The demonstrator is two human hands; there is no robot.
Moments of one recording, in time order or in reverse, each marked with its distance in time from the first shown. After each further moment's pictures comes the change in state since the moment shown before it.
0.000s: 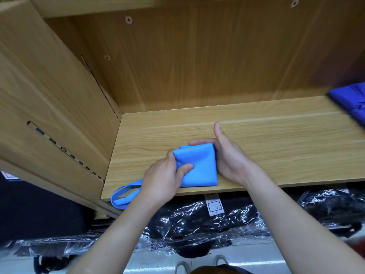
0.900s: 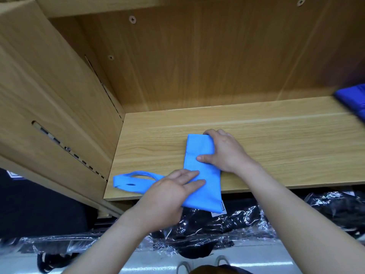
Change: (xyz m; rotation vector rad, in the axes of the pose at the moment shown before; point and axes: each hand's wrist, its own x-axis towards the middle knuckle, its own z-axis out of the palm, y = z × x) left_hand -0.029 -0.023 0.000 0.282 -0.246 0.585; right_hand 0.020 -0.003 -0.007 -1.296 0.230 -0.227
